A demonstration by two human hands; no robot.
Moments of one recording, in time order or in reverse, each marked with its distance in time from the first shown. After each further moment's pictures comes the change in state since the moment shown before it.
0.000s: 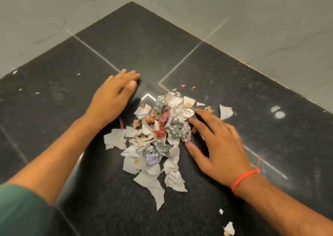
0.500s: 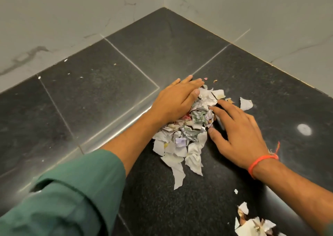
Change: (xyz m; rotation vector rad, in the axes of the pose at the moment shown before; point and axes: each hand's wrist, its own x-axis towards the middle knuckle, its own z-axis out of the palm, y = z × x) left_hand -0.019 0.059 0.064 0.087 -0.121 0.267; right_hand 0.000 -0.002 -0.001 0.022 0.065 -0.041
